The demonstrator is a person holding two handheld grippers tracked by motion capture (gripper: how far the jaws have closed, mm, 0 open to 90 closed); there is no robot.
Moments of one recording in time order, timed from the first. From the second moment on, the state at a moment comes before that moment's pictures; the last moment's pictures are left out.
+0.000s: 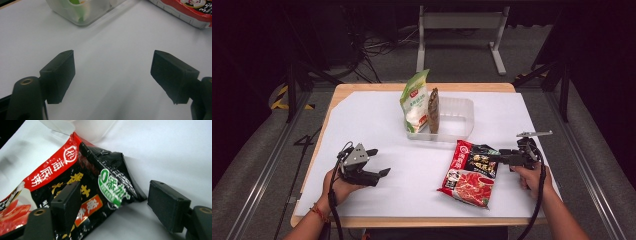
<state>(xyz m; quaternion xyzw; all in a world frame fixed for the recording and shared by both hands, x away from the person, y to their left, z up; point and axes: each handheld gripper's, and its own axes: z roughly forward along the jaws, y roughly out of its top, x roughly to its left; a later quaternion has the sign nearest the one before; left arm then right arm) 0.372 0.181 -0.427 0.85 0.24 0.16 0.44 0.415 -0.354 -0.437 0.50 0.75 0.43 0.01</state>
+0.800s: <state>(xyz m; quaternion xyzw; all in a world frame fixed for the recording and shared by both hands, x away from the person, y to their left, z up) 0.372 0.182 -0.427 0.85 0.24 0.17 0.43 0.414 -0.344 -0.428 0.43 0.76 0.48 0.02</state>
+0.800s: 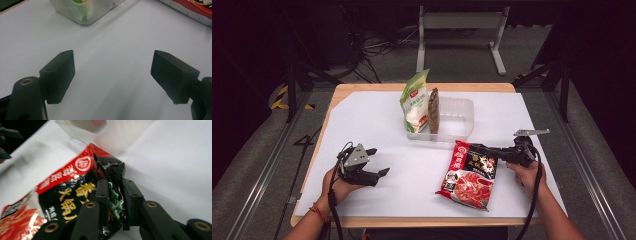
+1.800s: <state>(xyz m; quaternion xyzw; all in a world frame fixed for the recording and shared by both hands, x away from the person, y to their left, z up) 0.370 0.187 -0.425 0.84 0.24 0.19 0.44 0.361 -0.315 -0.350 0.34 0.76 0.55 0.08</state>
